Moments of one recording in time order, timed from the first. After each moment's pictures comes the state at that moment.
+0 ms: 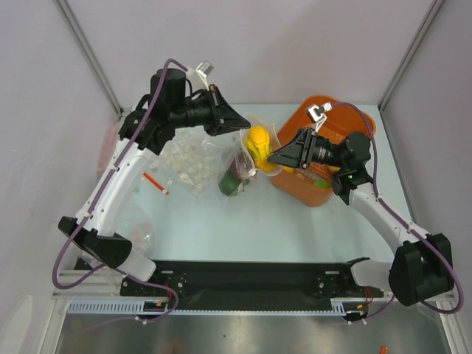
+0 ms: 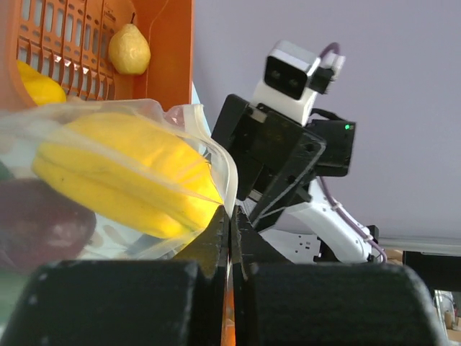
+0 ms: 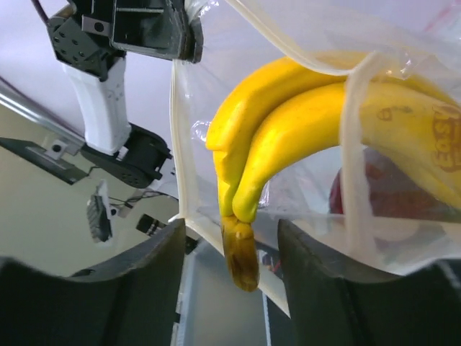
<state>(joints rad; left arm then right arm) -0.50 1.53 1.89 -0.72 0.61 -0.88 0.31 1.25 0.87 0.76 -1.08 1.20</state>
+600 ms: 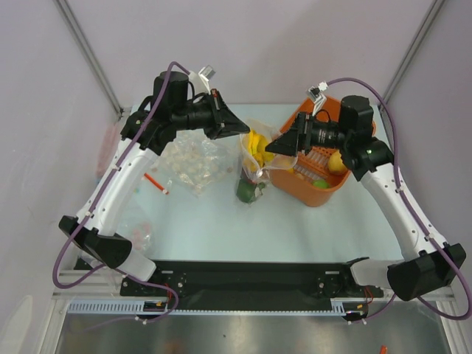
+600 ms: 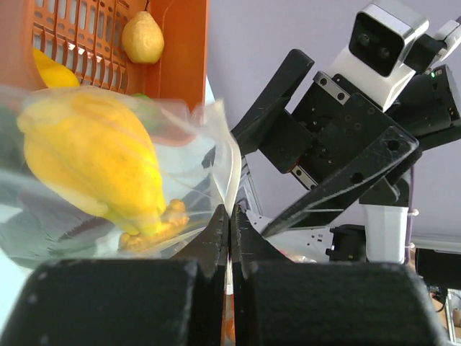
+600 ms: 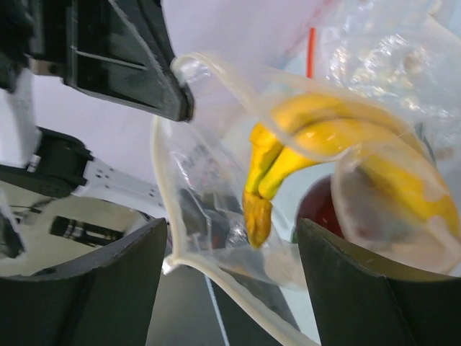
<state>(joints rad) -0.50 1.52 1.86 -0.74 0.60 -0.85 0.32 1.27 1.37 -0.31 -0.94 0.55</state>
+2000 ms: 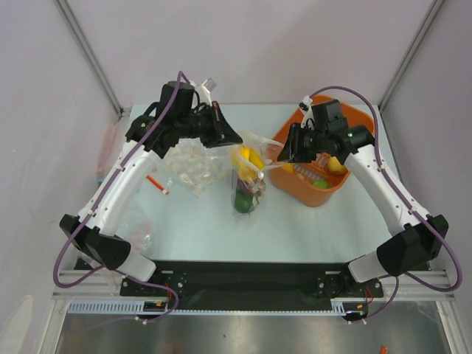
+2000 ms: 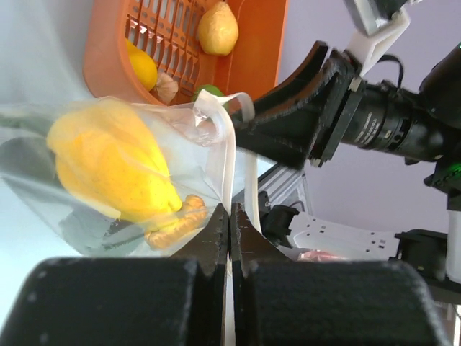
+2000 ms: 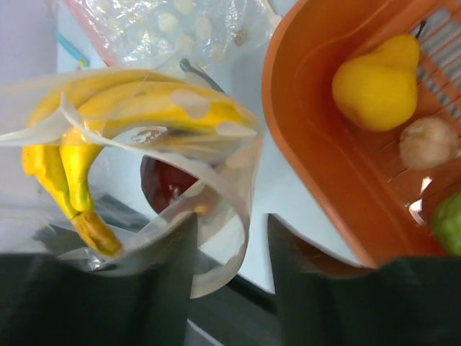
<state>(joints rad) -0.50 1.51 1.79 -0.83 0.47 -0.72 0.40 1.45 1.53 -0.88 -0.34 0.43</state>
